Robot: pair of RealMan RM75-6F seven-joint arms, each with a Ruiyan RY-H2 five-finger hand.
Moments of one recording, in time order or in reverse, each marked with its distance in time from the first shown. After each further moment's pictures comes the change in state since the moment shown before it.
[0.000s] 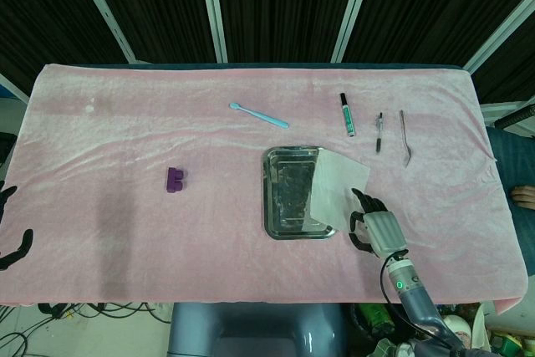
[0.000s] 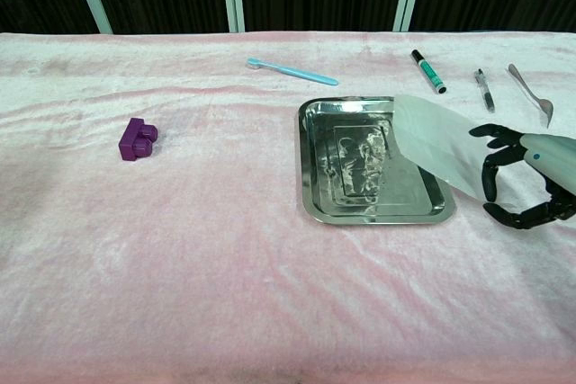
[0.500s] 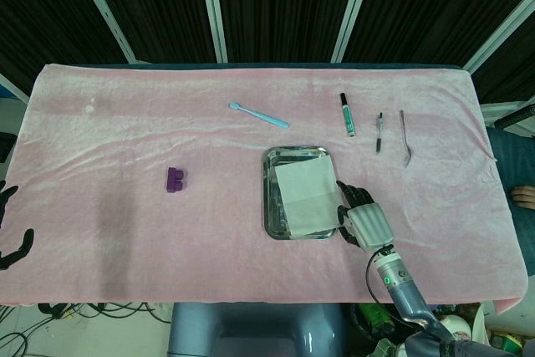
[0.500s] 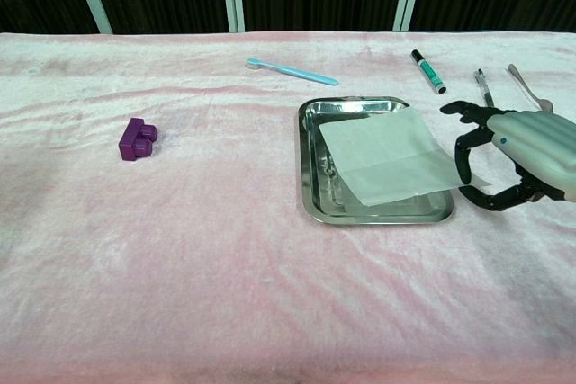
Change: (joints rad) left arm -0.002 0.000 0.001 -0.001 0.000 -0.003 0.002; right arm 0.051 -0.028 0.005 -0.002 -0.041 0.048 -0.155
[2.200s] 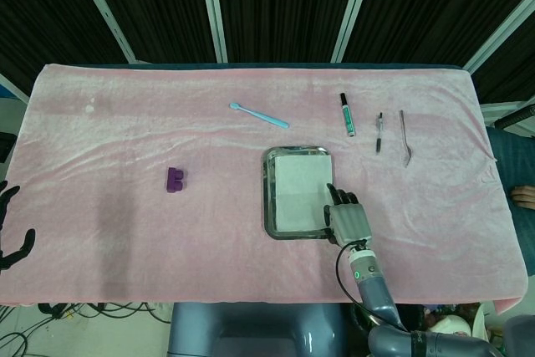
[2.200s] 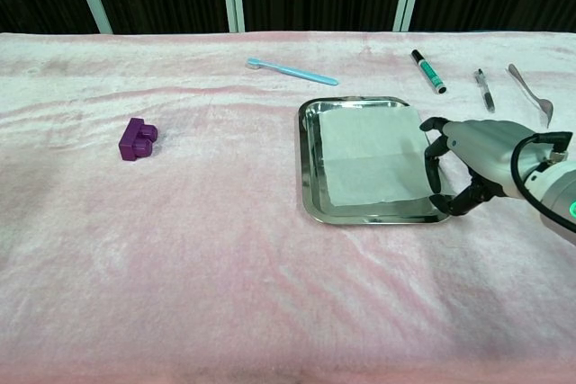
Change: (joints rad) left arm -0.004 0.000 0.000 -0.003 -0.005 -0.007 0.004; right arm 0.125 -0.053 0.068 -0.311 0.577 0.032 -0.539
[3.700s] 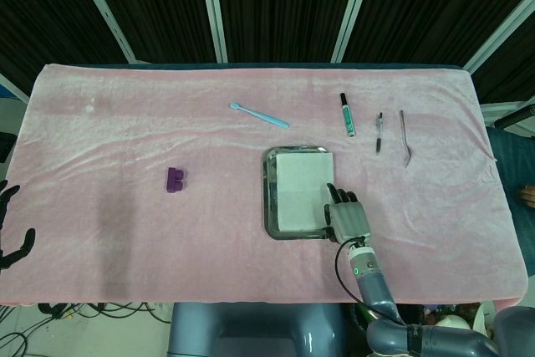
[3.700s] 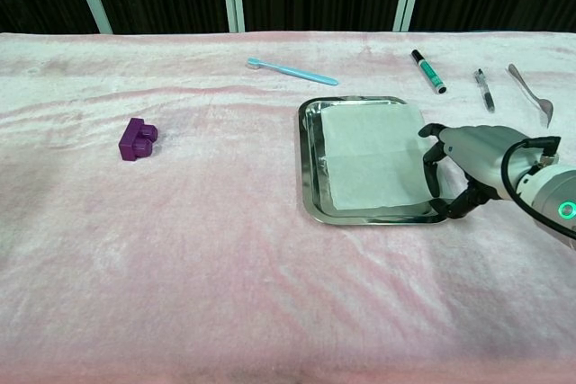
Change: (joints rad) left arm -0.002 0.001 -0.001 0.000 -0.003 -0.003 -0.003; right arm 0.052 -0.008 -0.035 0.061 0.040 -0.009 0.034
